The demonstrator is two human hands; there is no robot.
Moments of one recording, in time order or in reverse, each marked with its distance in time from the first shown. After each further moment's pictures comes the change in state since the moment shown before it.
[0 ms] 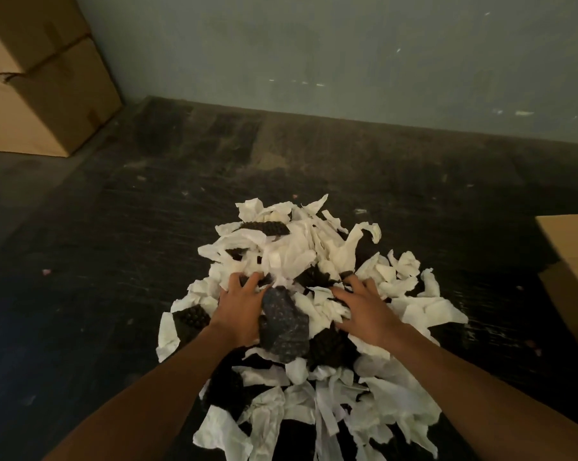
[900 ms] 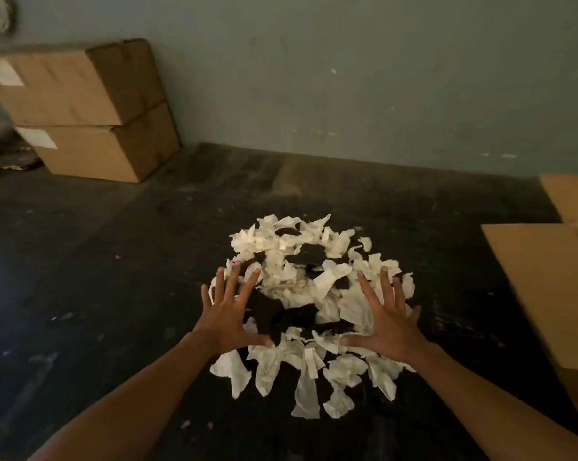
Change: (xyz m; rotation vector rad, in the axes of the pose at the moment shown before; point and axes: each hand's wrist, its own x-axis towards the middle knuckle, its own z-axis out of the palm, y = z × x) left_hand -0.133 0.032 -0.039 -0.160 0.080 -0.175; right_hand -0.137 0.002 -0.045 0.113 0.014 0.139
